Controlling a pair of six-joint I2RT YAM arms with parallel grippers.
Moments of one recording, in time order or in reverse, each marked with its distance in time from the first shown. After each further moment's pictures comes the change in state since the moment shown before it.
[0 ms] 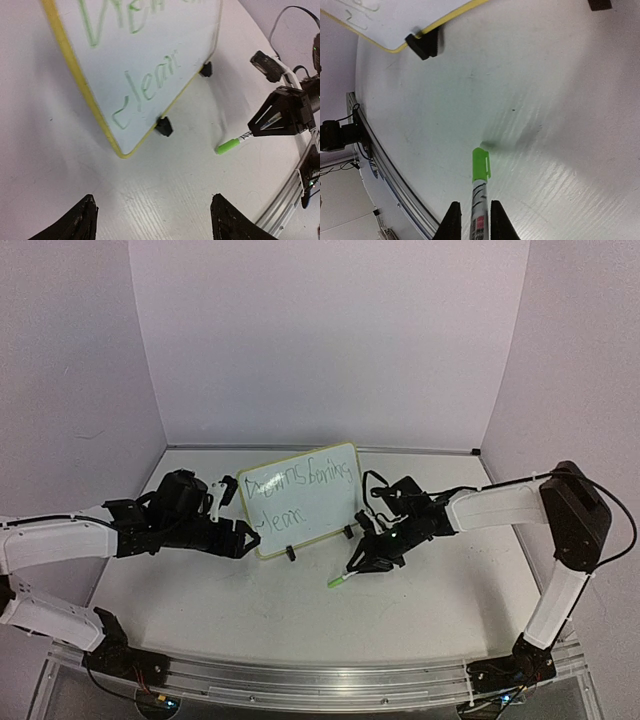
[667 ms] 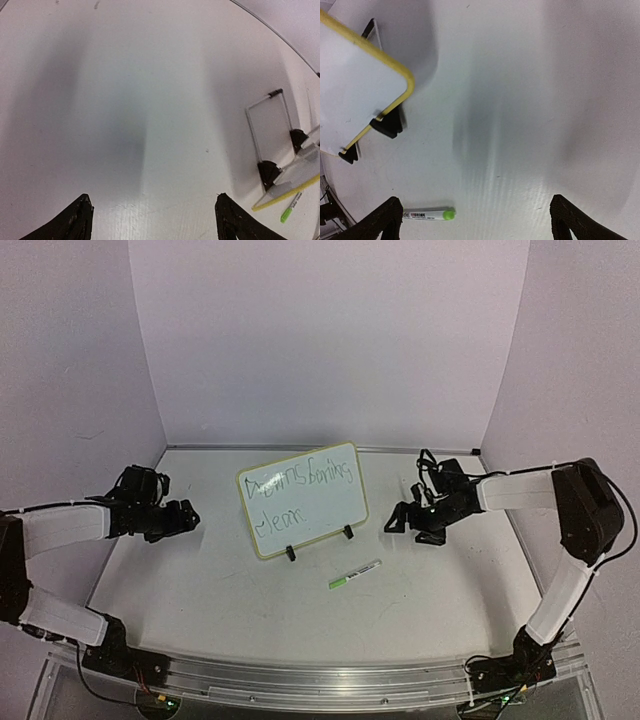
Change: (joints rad) left arm 0.553 0.073 -0.087 0.045 0.031 -0.002; right arm -0.312 -0.010 -0.010 -0.010 0.224 -0.093
